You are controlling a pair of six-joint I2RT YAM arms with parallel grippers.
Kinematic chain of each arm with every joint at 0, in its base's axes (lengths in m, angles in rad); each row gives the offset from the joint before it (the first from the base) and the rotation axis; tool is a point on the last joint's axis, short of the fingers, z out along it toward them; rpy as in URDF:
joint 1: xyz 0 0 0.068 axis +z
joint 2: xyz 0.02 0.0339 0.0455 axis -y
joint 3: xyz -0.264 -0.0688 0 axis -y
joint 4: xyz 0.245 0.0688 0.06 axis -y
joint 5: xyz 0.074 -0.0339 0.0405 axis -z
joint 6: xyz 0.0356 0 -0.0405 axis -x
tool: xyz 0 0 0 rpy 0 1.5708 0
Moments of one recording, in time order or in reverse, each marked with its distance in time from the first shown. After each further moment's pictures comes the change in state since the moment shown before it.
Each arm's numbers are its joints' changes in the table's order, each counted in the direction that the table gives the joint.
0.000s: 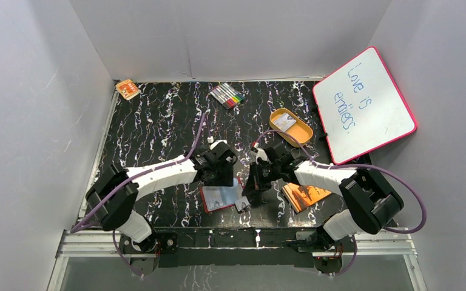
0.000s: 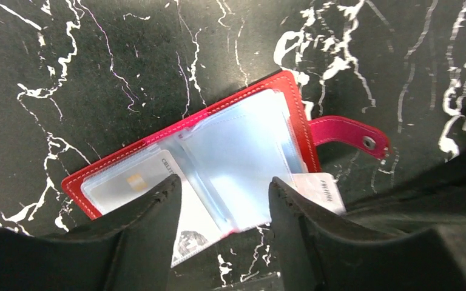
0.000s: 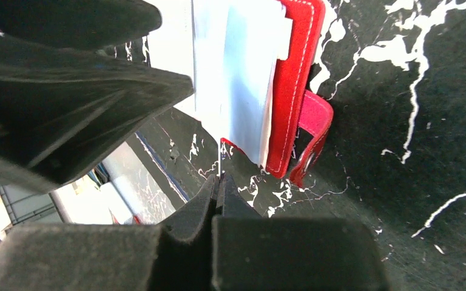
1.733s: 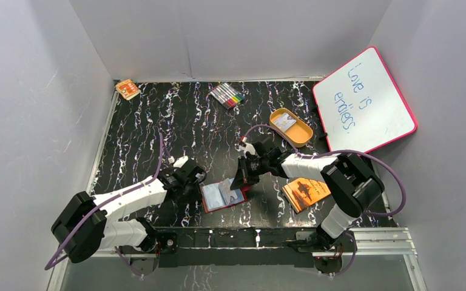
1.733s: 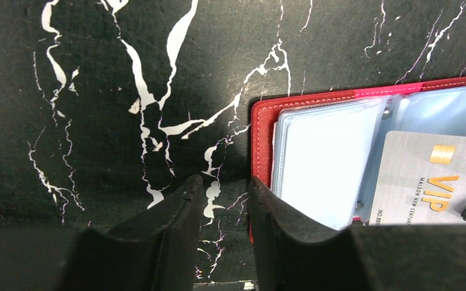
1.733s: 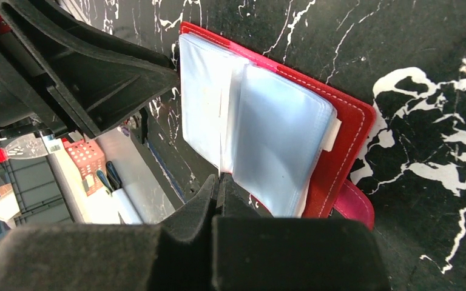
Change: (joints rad) left arm 0.120 0.365 -0.391 -0.038 -0.052 0.238; right arm 0.043 -0.182 0.130 0.106 -0.030 -0.042
